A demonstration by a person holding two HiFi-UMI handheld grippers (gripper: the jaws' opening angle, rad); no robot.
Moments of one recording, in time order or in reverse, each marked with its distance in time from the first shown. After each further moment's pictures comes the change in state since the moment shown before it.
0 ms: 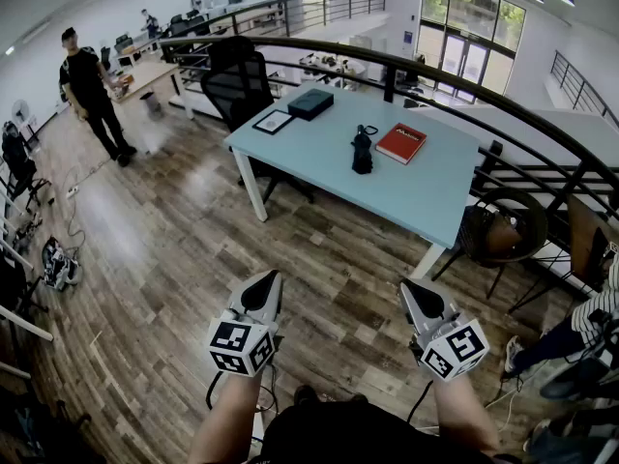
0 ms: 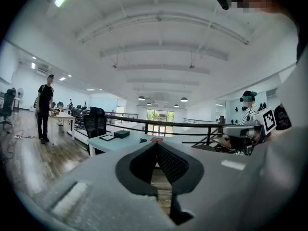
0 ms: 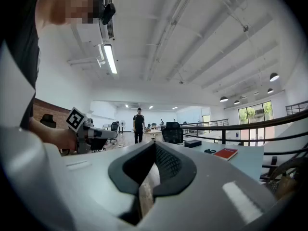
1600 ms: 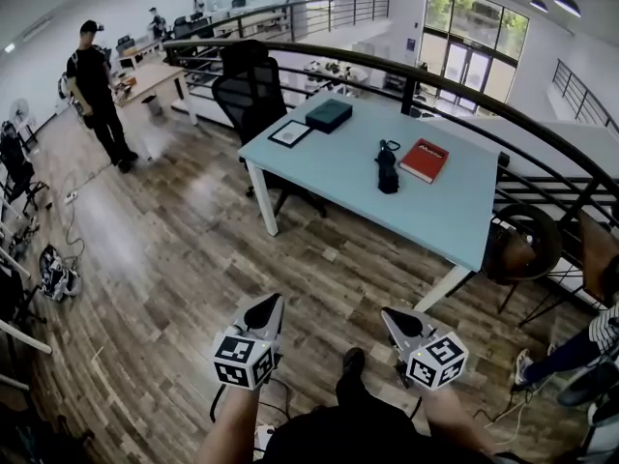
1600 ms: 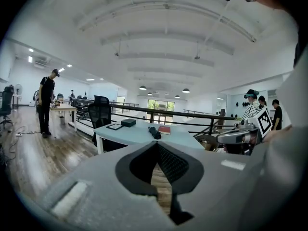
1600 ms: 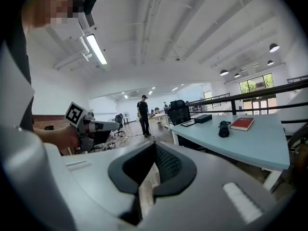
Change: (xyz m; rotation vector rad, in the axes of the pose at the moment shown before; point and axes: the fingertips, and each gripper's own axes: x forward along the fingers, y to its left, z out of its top) left arm 0.015 0.129 -0.044 -0.020 0.137 -0.010; right arm 0.135 0.052 -0.097 0.190 0.207 0.053
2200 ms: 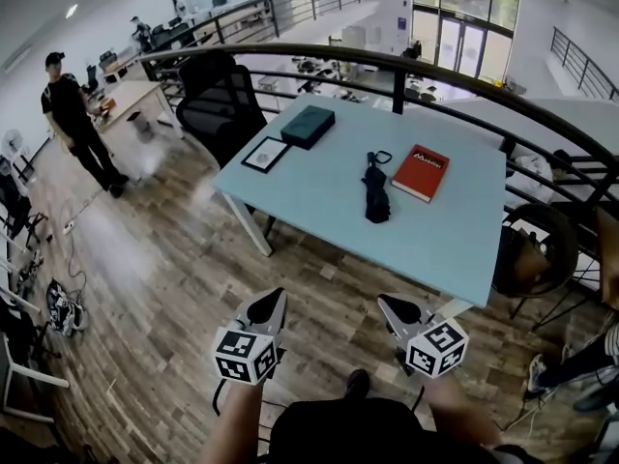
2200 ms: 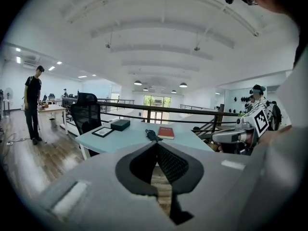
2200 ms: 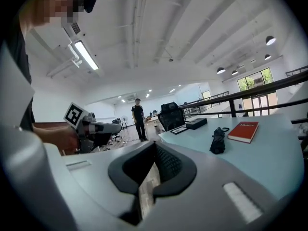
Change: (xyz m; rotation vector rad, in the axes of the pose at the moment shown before) left arm 0.224 0.021 0.067 0.036 0.055 -0.044; right arm 0.109 -0.191 0.064 0.045 -0.024 0.007
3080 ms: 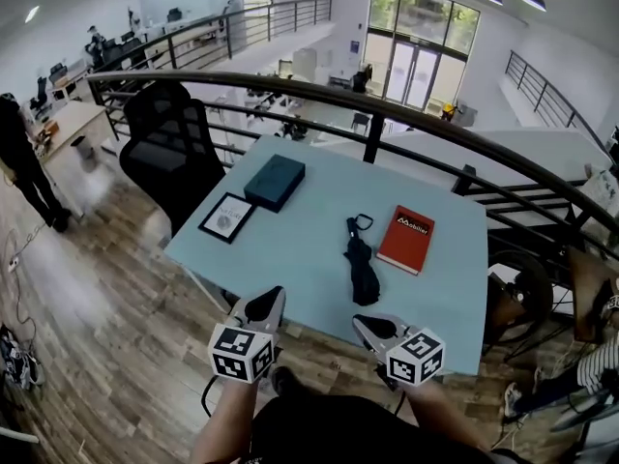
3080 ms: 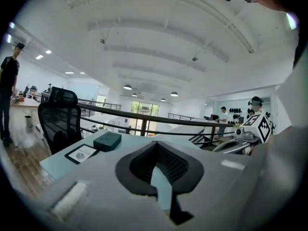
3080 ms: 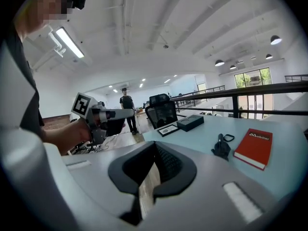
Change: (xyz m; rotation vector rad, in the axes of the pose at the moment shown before) left arm 0.238 0.135 0.103 -0.015 -0.086 -0.198; right arm 0.202 -0.129 0.060 0.004 0.132 -0.070
